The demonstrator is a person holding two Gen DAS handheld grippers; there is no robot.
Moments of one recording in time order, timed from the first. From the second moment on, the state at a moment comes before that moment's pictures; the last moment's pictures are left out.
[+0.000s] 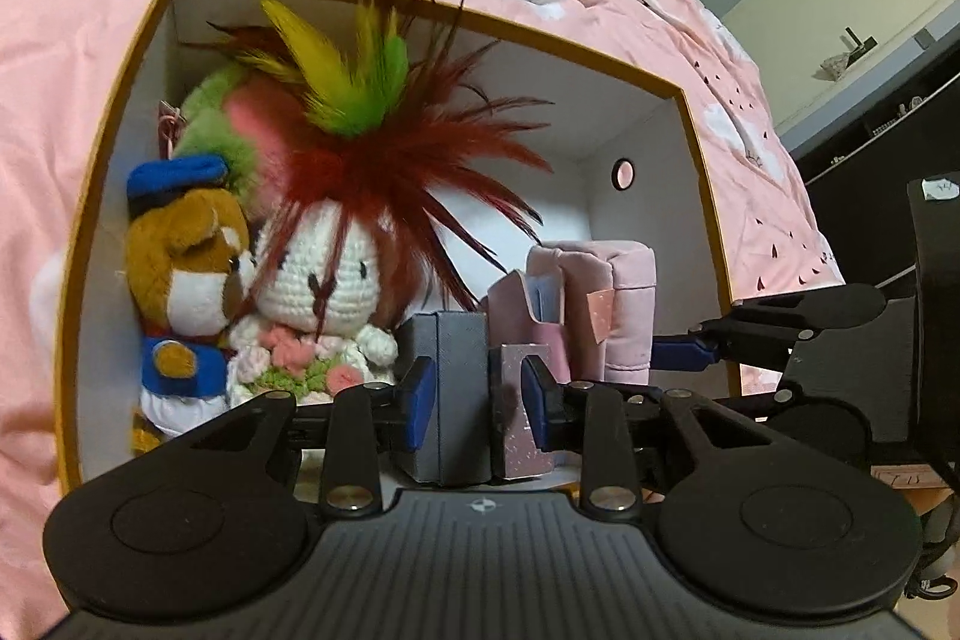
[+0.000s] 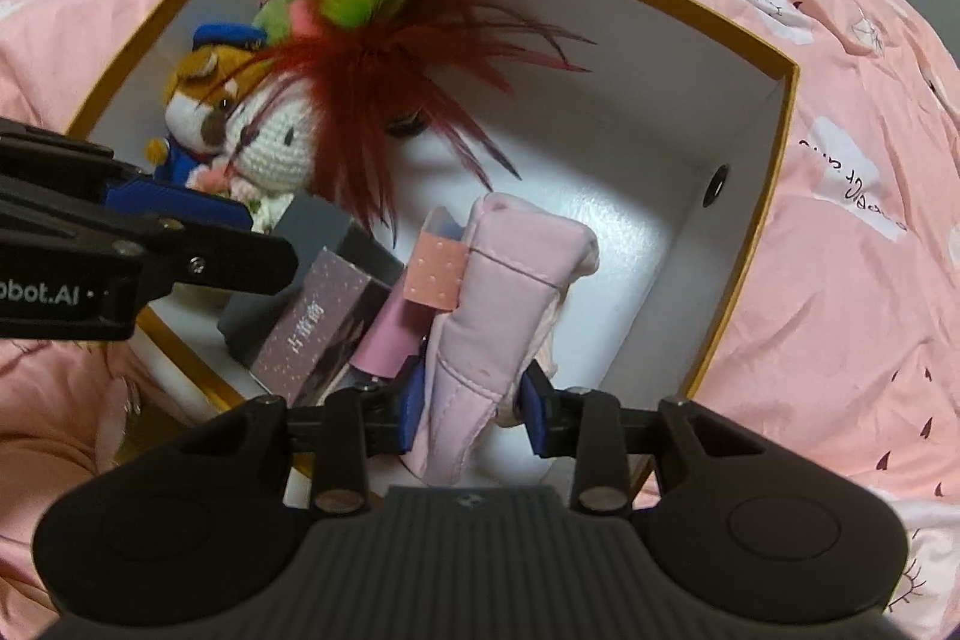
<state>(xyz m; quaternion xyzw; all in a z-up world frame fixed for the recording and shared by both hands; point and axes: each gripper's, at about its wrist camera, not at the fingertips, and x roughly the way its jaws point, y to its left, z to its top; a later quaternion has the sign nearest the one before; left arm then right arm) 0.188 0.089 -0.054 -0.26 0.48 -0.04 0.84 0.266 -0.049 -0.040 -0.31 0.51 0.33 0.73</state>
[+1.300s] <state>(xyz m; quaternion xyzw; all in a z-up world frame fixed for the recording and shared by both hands) 0.120 0.056 0.002 -0.15 0.38 -0.02 0.91 0.151 -0.111 0.010 -0.15 0.28 0.37 0.87</state>
